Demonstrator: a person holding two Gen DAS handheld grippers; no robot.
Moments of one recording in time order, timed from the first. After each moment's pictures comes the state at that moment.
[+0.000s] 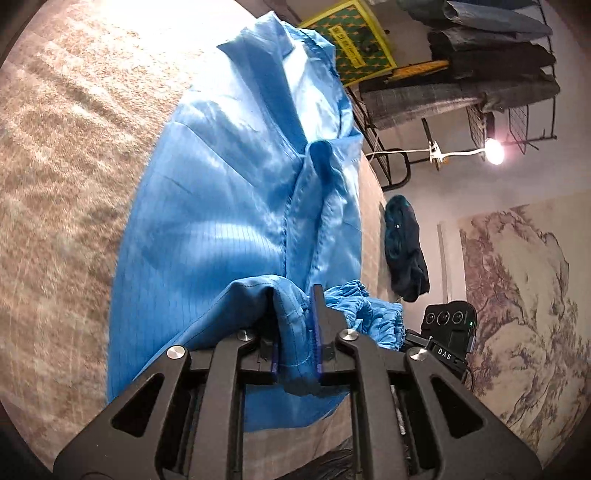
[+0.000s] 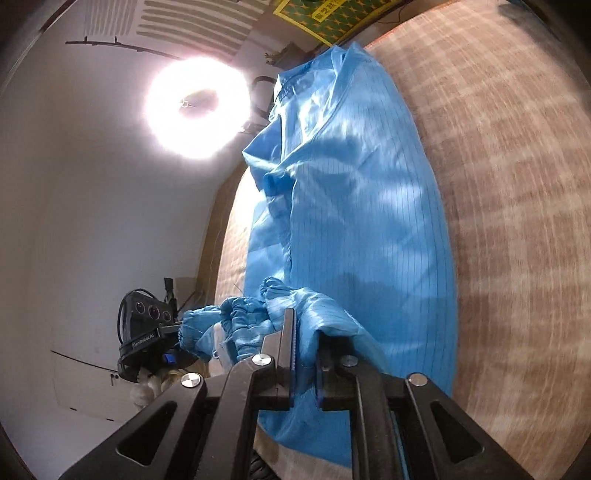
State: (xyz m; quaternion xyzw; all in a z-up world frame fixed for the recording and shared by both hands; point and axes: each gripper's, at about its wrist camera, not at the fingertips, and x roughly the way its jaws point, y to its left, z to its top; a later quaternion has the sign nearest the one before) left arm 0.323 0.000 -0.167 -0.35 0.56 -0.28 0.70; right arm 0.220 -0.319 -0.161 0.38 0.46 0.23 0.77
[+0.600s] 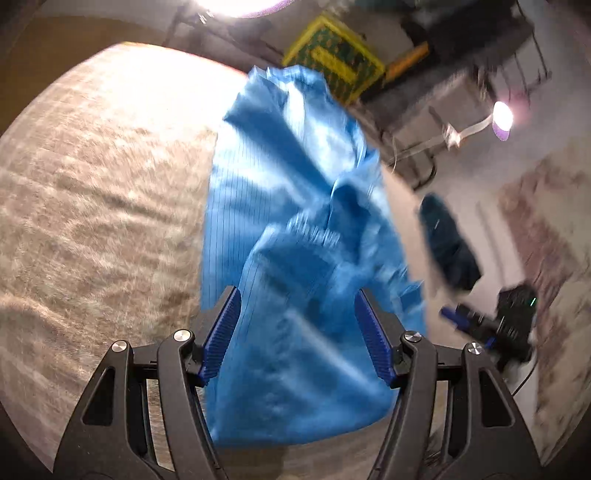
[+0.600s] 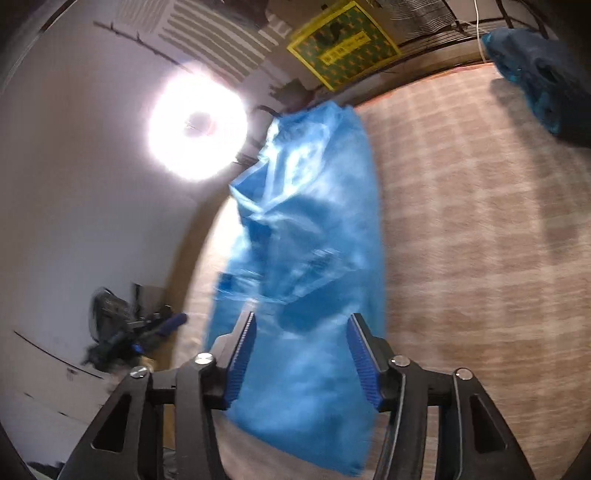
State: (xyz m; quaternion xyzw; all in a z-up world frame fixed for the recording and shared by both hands) left arm 0.318 0.010 -0.147 -0.19 0.52 -0.25 0.79; right arm 0.200 -0.362 -0.128 0.30 0.43 0.18 0.83
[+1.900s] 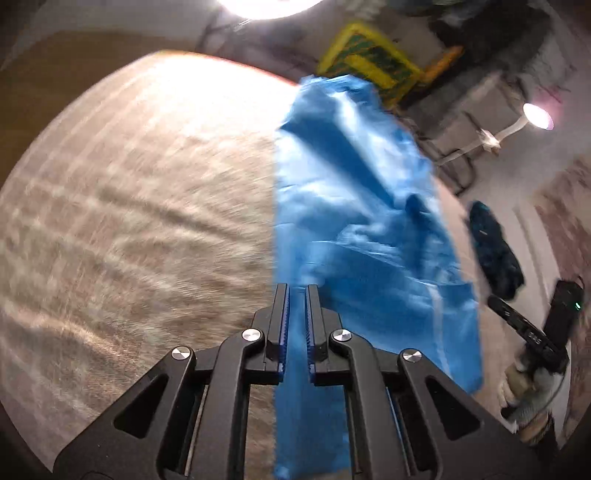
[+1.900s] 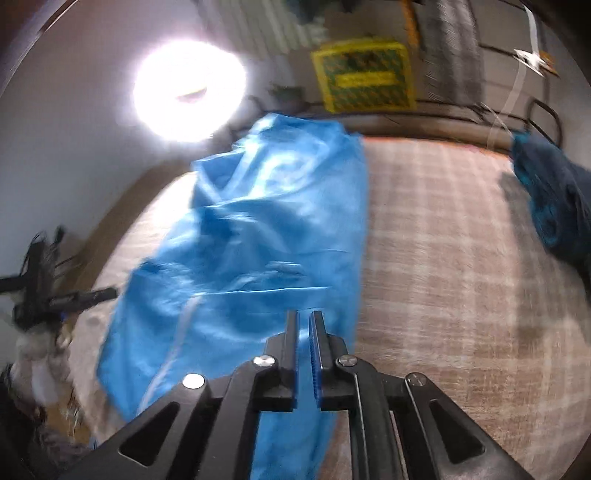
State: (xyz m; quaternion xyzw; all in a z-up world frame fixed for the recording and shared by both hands) left arm 0.320 0.032 -0.156 -0.16 0.49 -0.21 0.83; right arm 0.231 -0.307 -0.120 0.10 0.41 0.12 0.90
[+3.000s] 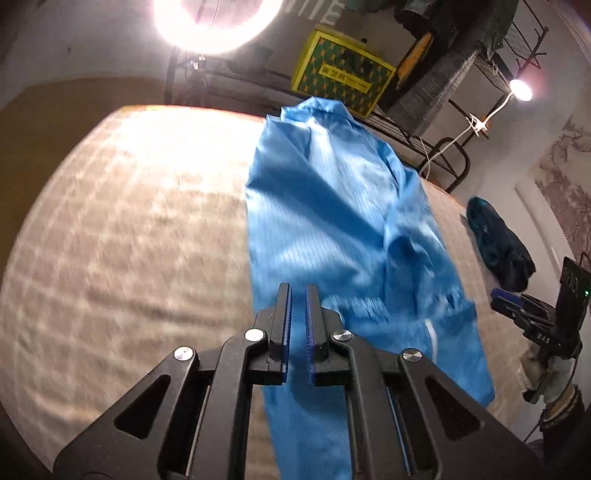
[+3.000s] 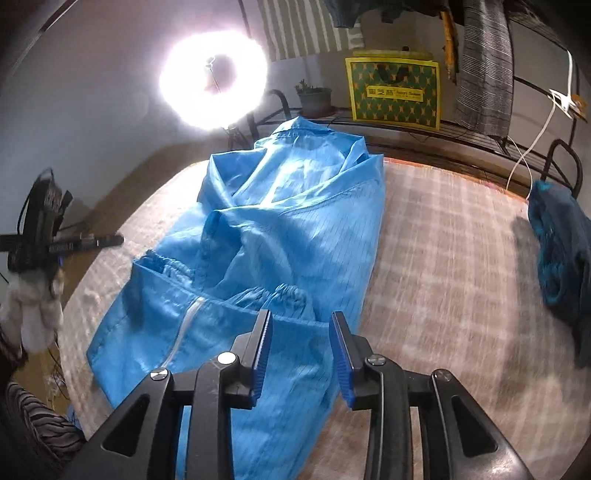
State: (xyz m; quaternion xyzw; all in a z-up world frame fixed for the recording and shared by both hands) left arm 0.387 0.009 -0.133 -0.10 0.46 -0.21 0.86; right arm 0.262 -0.304 -0.106 0.03 0.42 0.13 0.90
